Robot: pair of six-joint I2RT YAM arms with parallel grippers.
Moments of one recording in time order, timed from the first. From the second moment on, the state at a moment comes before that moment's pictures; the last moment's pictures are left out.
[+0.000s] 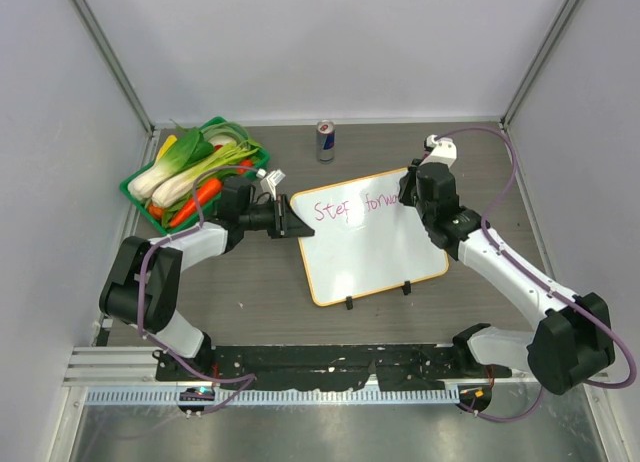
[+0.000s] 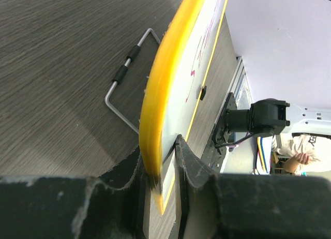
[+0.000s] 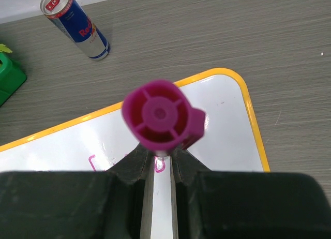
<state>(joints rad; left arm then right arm) -0.33 1.58 0.77 0.25 0.88 -0.57 0.44 1.21 0.88 -0.06 0.36 0.38</state>
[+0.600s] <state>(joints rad) -0.33 1.58 0.77 0.25 0.88 -0.57 0.43 1.22 0.89 -0.06 0.35 0.38</state>
